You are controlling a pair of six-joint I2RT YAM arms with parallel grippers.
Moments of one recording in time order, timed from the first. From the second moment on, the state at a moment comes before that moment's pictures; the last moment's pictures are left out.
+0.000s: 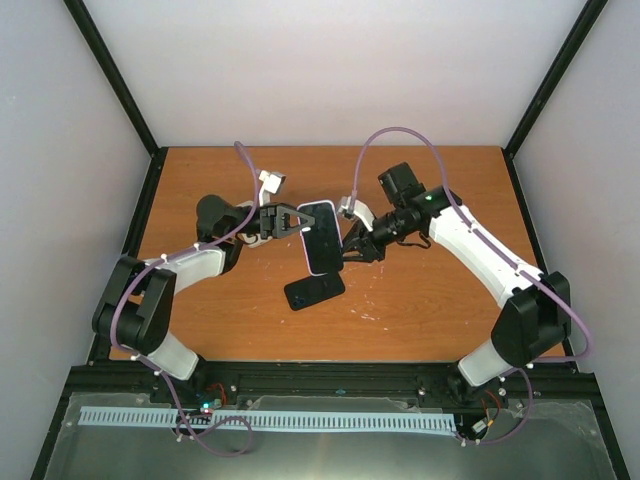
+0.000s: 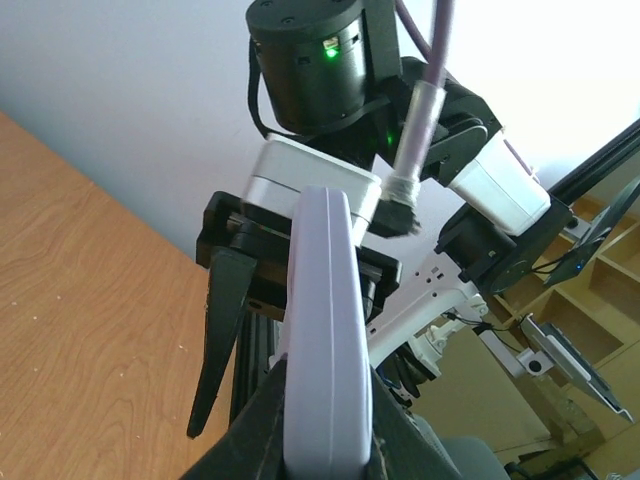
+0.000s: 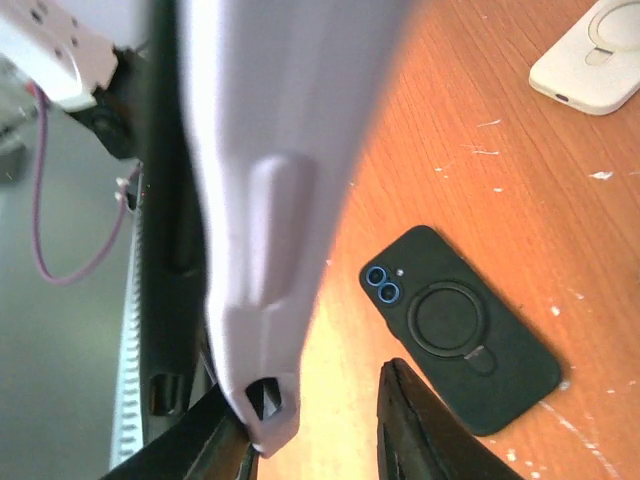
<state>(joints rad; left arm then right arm) -0.36 1.56 0.78 1.22 1.29 -1.24 0.50 1.53 1.37 -0.94 -0.85 -0.52</state>
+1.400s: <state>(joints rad) -0.35 1.56 0.92 0.87 1.23 -0.95 0.39 1.64 1.43 -0.76 -1.17 -0.17</state>
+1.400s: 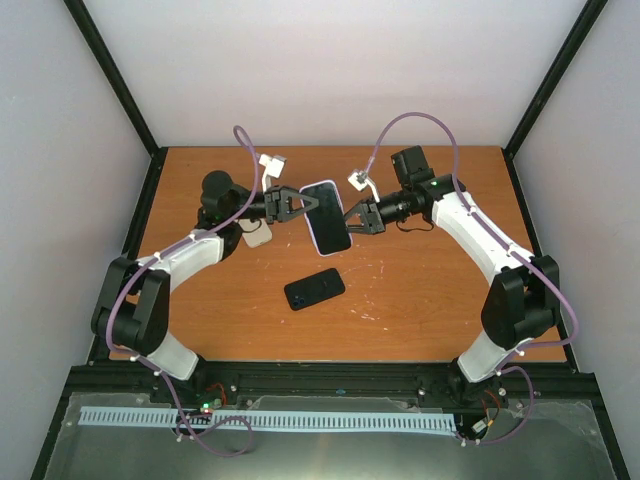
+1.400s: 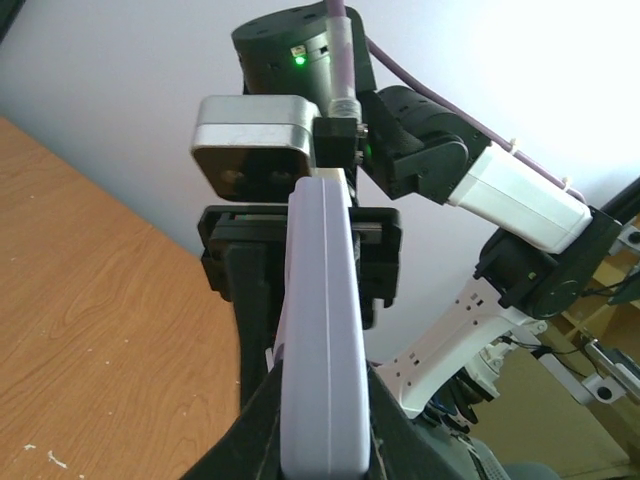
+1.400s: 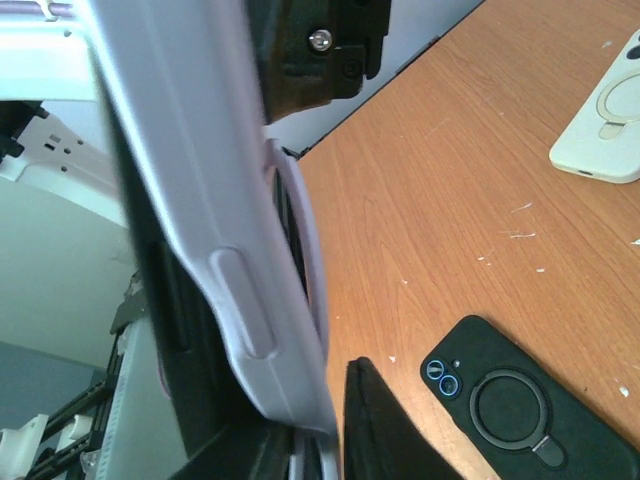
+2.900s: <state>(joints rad) -0.89 1.79 1.24 -0.04 0.11 -0.33 0.10 1.54 0.95 -0.45 -0.52 0.38</state>
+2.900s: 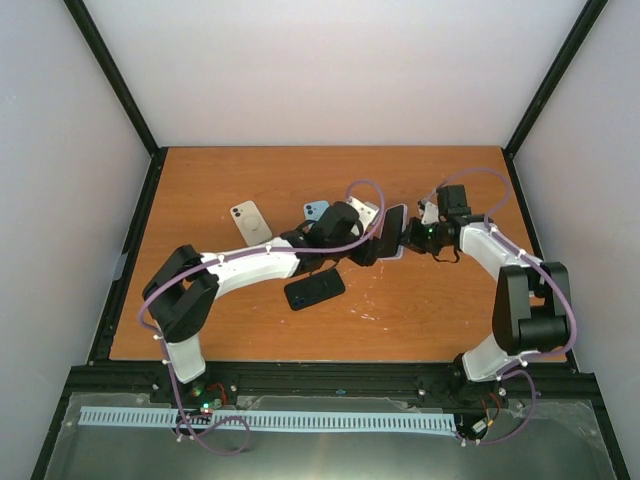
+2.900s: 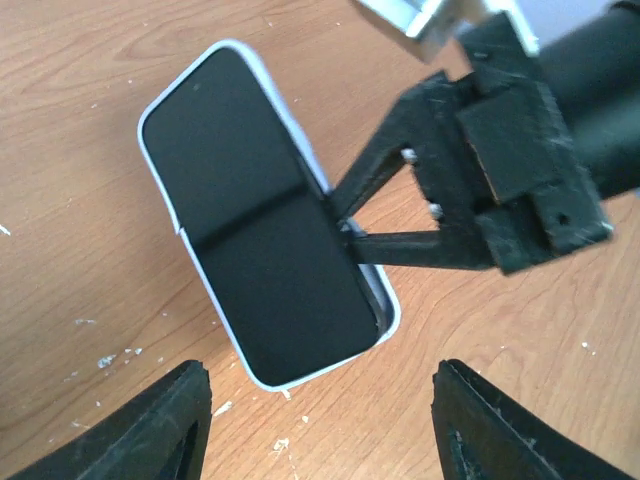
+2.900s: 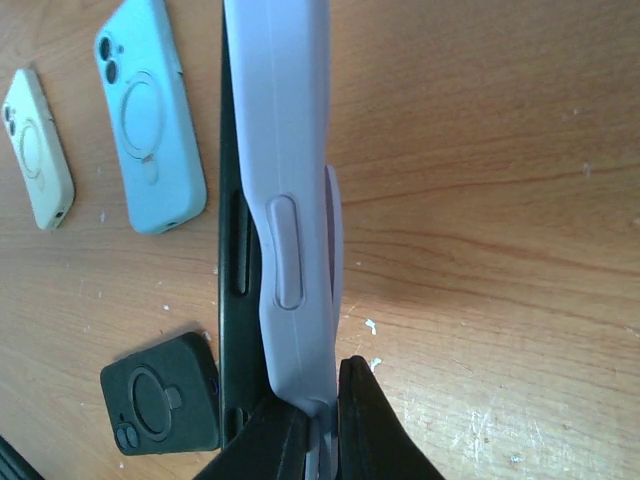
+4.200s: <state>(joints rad) -0.99 1.97 1.18 0.16 0.04 -0.17 0.10 1.69 1.04 -0.61 -0.48 0.51</state>
